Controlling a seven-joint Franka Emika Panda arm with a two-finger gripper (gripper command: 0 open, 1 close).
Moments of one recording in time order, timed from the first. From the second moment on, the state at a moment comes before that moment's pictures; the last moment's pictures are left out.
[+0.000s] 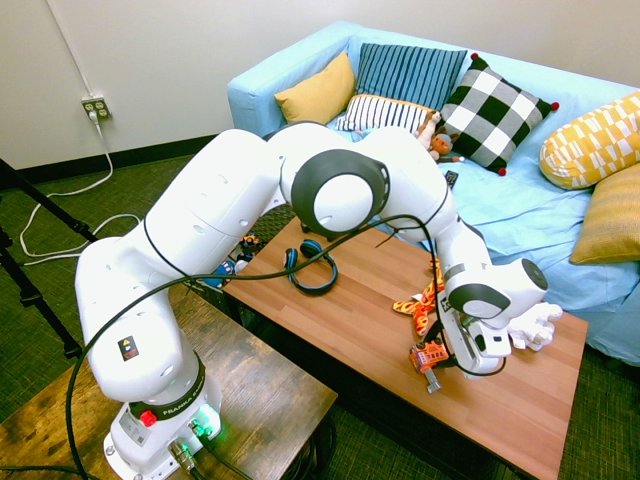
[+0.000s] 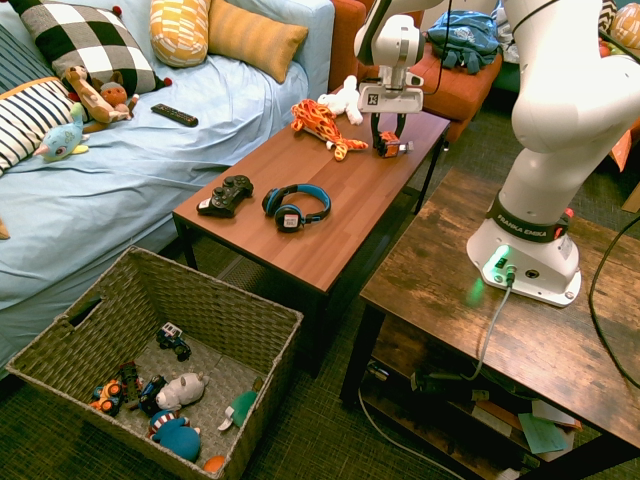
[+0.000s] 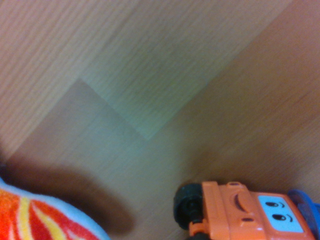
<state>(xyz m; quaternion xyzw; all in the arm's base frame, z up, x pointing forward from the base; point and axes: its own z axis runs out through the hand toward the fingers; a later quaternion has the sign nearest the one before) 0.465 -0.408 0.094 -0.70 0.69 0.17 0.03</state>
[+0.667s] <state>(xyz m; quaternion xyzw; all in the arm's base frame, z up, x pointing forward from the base) 0.415 -0.399 0.196 -0.75 0.66 0.05 0.05</state>
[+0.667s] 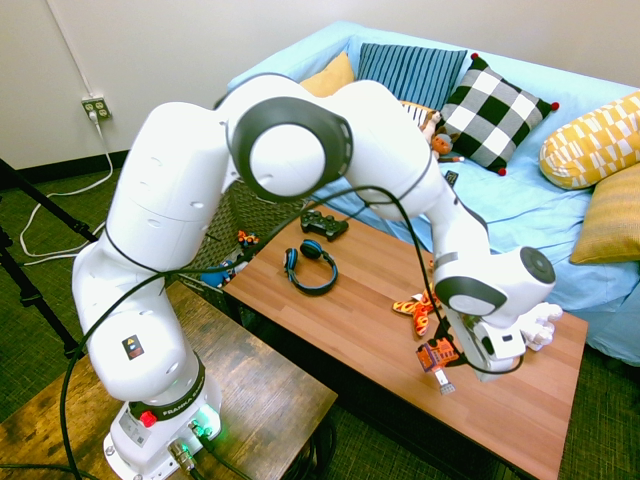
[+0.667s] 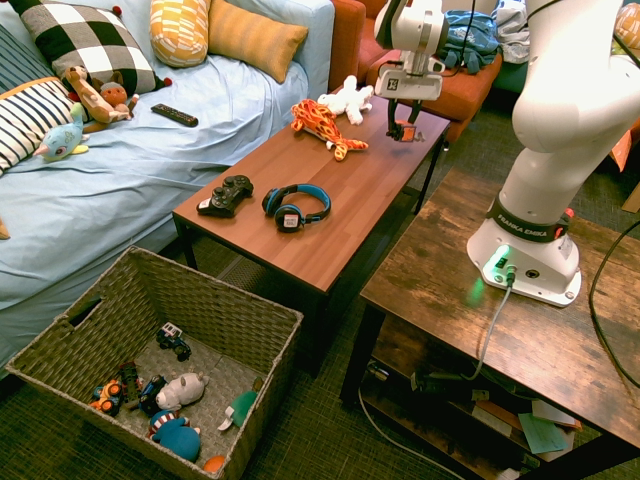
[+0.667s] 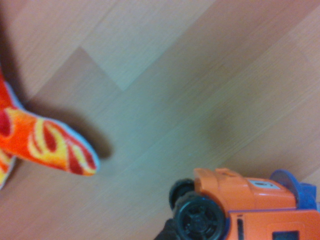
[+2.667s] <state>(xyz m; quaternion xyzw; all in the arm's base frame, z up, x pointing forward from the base) 0.533 0.473 0.286 -0.92 0.34 0.08 -0.17</state>
